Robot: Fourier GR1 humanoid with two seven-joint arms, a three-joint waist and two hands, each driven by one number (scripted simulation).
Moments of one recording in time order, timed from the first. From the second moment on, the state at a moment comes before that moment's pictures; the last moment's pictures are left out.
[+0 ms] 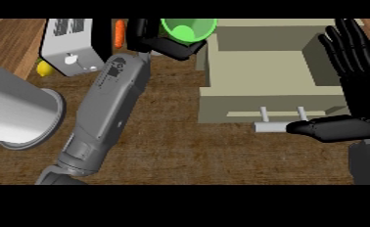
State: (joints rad) left arm -0.99 0.00 0.07 -0.78 0.11 0.09 -0.50; right arm -0.26 -0.23 -0.15 -1.84 -0.12 0.18 0.10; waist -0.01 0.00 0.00
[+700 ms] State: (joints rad) left arm -1.34 0.00 -0.10 -0.42 0.22 0.34 -0.27; right arm -0.30 -0.22 -0.14 -1.81 -0.12 0.20 0.07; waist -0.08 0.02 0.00
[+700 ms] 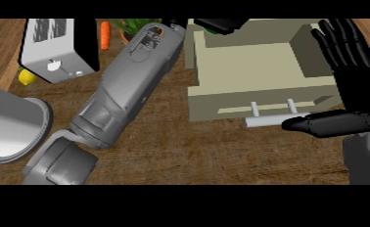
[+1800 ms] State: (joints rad) left arm -1.27 0.00 -0.28 -0.35 0.44 0.24 -0.34; right arm -0.42 -0.19 0.00 -1.77 -0.27 0.38 0.10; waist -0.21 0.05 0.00
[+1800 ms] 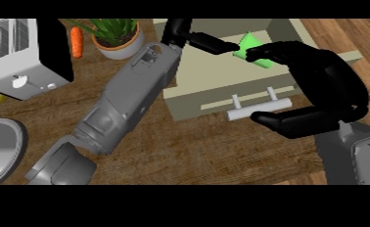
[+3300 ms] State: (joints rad) left arm -1.10 0.04 -0.21 -0.50 0.65 0.20 -0.56; right arm -0.44 -0.30 0.35 -1.14 0.48 0.35 -0.11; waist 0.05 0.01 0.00
